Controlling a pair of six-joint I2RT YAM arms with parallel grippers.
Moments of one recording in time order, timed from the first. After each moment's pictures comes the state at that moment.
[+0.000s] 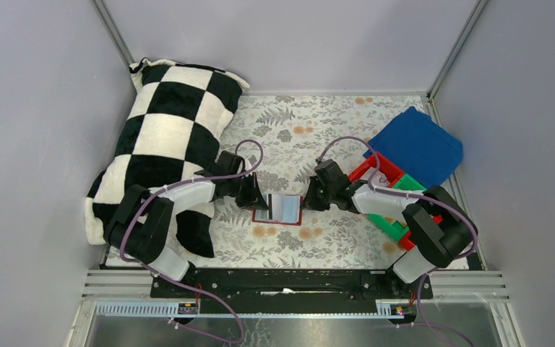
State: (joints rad) left arm -0.45 1.55 0.76 -0.20 0.55 -0.62; right arm 0.67 1.58 0.74 -0.07 -0.15 0.81
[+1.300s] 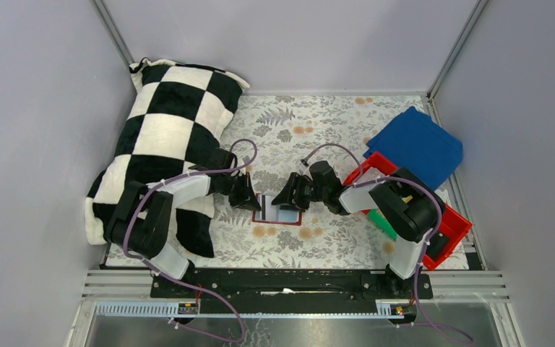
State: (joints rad) left arm -0.35 1.58 0.80 -0.35 0.63 -0.51; right arm 0.67 1.82 0.72 0.49 -0.50 1.03
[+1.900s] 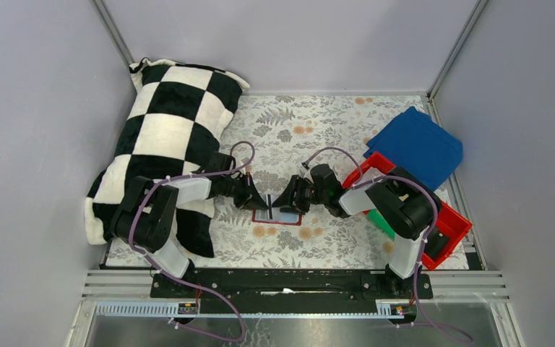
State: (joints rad) left arm -0.34 1.63 0.74 -0.15 0.80 -0.69; right arm 0.67 1.85 0.69 0.56 -0.52 1.08
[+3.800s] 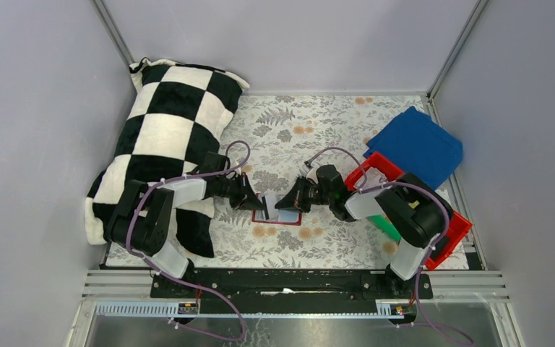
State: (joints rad) left arm -0.29 1.60 0.71 -0.16 0.84 -0.65; right arm 0.67 1.79 0.61 0.71 -0.57 1.18
